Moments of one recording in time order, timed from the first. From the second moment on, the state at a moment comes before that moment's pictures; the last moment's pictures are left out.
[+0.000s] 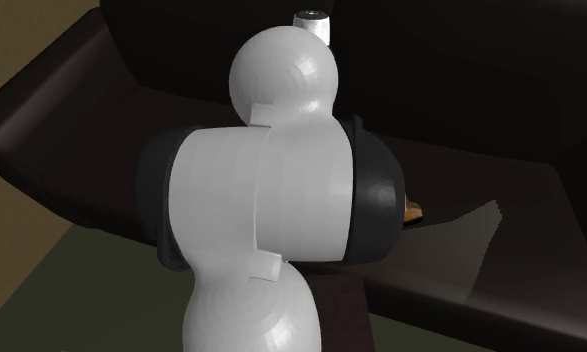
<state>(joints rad) -0.05 0.30 -0.09 -1.78 0.03 2.10 -0.49</state>
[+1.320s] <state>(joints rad) 0.16 0.39 0.01 -1.52 -0.01 1.93 -0.16</state>
